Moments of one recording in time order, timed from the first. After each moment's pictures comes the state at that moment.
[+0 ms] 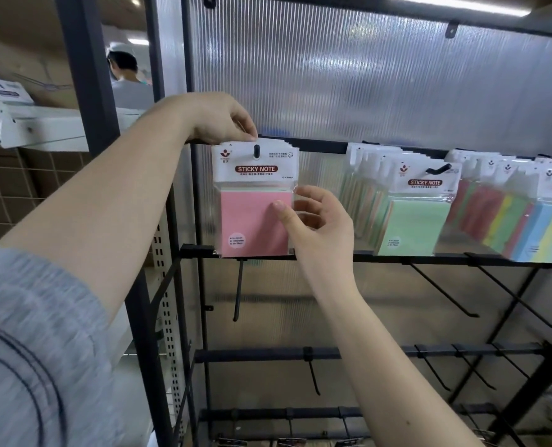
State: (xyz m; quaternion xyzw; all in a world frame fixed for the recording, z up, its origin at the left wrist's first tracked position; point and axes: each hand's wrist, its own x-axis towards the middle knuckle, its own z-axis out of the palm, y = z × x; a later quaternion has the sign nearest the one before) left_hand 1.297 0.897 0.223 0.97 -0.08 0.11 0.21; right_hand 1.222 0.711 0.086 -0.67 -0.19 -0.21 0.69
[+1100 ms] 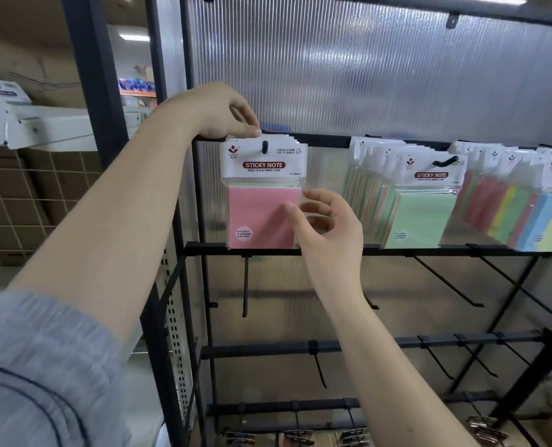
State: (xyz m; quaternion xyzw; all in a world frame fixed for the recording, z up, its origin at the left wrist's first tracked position) left_hand 1.278 0.896 0.225 0.96 -0.09 0.16 0.19; right_hand 1.213 0.715 0.078 -0.67 -0.16 -0.25 0.68
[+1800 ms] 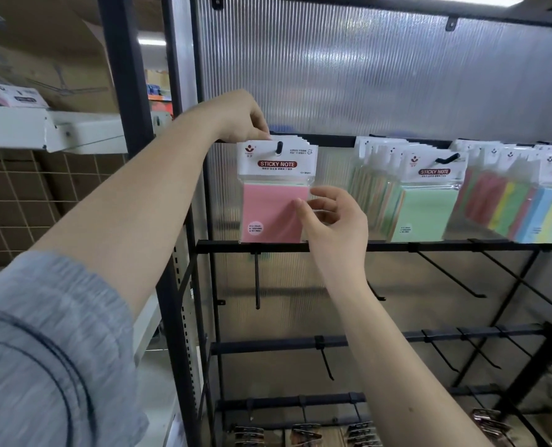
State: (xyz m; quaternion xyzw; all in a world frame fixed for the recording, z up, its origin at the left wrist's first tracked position) left_hand 1.279 0.889 0.221 0.97 -0.10 0.16 0.17; right_hand 1.209 0.722 0.082 -0.69 -0.14 -0.27 0.66
